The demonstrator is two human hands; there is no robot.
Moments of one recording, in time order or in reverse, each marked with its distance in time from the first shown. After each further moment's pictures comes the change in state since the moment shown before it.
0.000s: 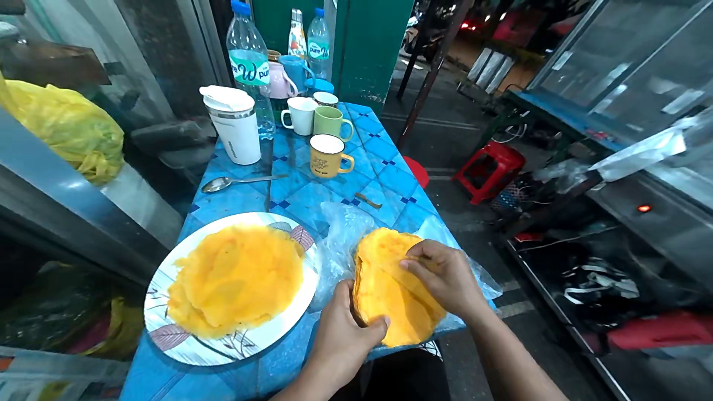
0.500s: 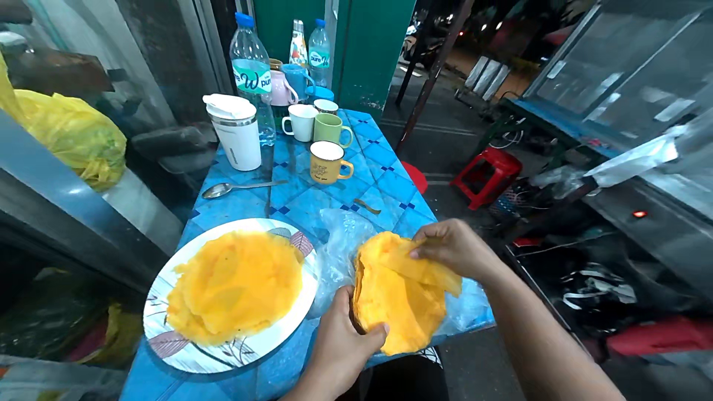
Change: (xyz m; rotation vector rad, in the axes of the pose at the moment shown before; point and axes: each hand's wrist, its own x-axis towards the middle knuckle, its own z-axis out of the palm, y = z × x) left_hand 0.000 -0.002 -0.001 0.019 0.000 0.037; right_hand 0.056 -0.002 -0.048 -0.021 -0.327 0.093
